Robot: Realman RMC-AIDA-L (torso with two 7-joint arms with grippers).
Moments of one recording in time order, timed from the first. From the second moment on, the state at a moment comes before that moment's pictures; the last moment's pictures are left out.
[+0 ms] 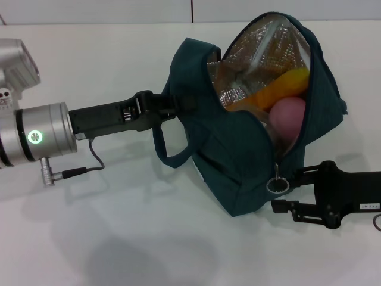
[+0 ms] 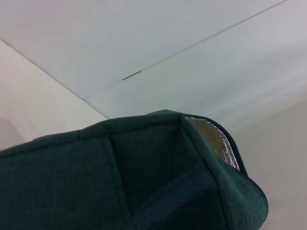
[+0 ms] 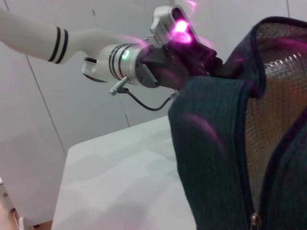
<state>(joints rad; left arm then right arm) -0.54 -2.08 0.84 0.51 1.68 1.61 -2.15 0.54 2.02 -0.82 -0.45 -1.99 -1.64 1.12</state>
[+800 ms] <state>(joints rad) -0.54 -2.08 0.84 0.50 1.67 1.61 -2.14 0.55 2.02 -0.82 -0.46 -1.96 -1.62 1.13</state>
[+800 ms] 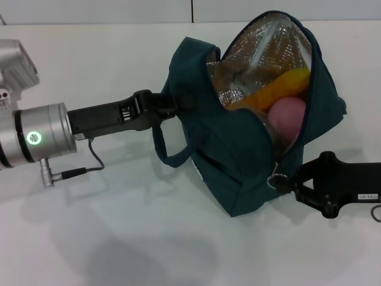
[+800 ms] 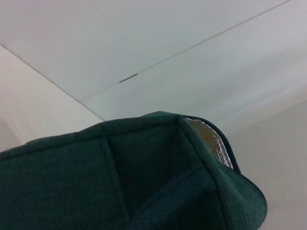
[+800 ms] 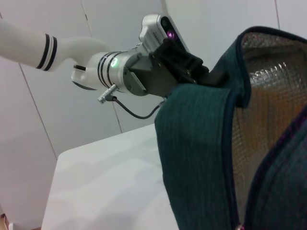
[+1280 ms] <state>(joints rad) -0.52 -2.09 0.84 0.49 1.65 1.61 -2.08 0.52 2.01 -0.82 -0.53 -1.96 -1.70 1.12</state>
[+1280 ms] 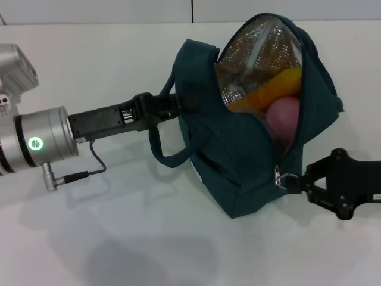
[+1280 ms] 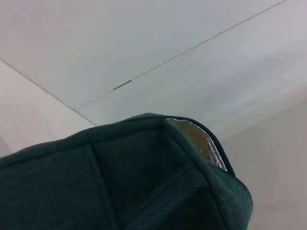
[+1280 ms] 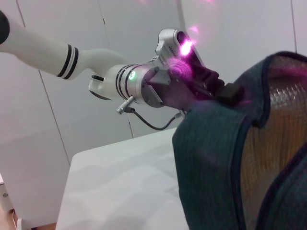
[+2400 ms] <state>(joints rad) -0.47 -2.08 0.84 0.45 1.51 1.61 -1.71 0.58 2.01 -0.82 -0.73 -1.75 -1.75 1.28</state>
